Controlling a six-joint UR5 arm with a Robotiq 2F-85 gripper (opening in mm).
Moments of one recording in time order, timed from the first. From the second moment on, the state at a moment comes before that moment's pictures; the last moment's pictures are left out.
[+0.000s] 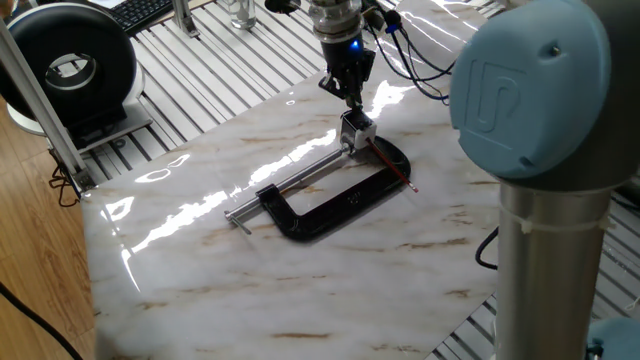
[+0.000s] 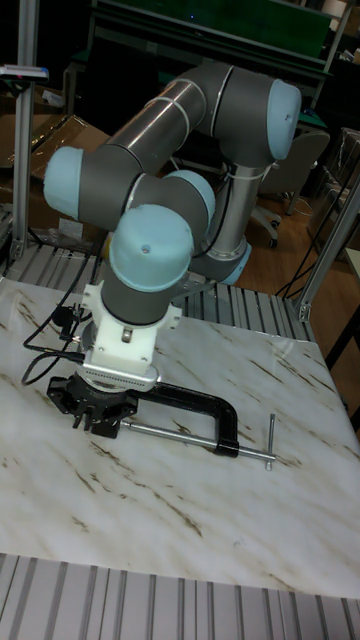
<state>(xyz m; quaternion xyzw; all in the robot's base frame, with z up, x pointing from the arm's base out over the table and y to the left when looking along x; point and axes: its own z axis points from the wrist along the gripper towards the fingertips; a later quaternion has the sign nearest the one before) 0.598 -0.094 0.061 0.00 -0.99 0.01 0.12</state>
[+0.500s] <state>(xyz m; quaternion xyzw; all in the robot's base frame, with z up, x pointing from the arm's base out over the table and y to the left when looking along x) 0.601 -0.096 0.077 -0.01 -0.99 -0.05 0.13</state>
